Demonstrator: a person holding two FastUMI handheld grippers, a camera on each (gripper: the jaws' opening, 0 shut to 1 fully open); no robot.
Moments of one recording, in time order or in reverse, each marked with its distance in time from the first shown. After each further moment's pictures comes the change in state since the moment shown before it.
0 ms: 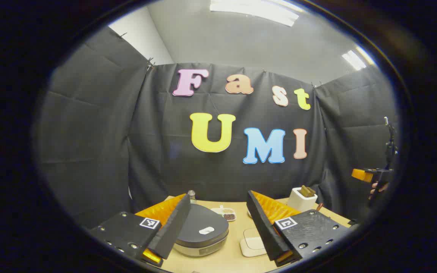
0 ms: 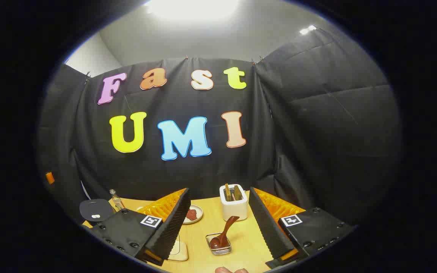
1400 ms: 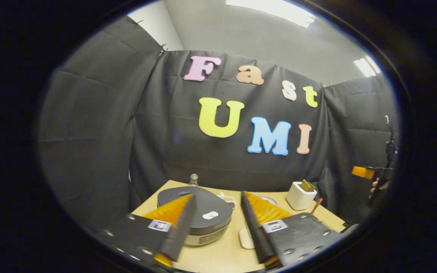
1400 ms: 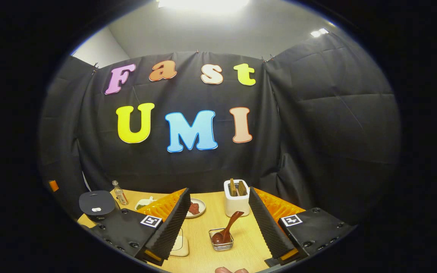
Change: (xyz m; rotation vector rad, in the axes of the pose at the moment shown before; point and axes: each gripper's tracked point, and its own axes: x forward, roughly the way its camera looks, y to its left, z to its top) left arm -0.016 0.043 -0.059 -0.091 0.072 0.066; right arm -0.001 0.019 -0.005 -0.065 0.041 0.038
